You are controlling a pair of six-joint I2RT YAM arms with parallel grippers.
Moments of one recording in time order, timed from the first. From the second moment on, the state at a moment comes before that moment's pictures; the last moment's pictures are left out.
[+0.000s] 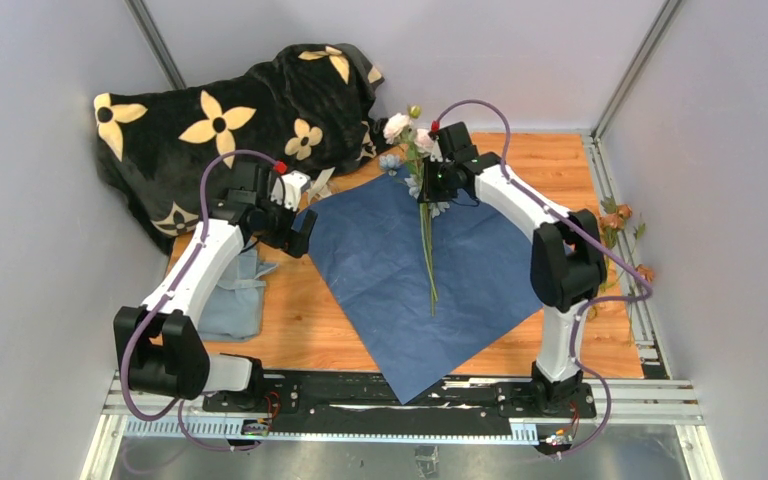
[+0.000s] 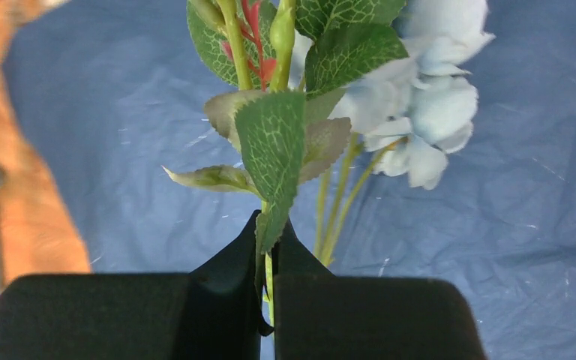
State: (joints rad) left arm -0.13 1.33 1.07 -0.72 0.20 0.29; right arm 0.44 1.90 1.61 -0.51 -0.20 0.33
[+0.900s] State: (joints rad) left arm -0.13 1.36 1.10 -0.72 0.22 0.29; right arm -0.36 1.61 1.08 -0.61 0.26 0.25
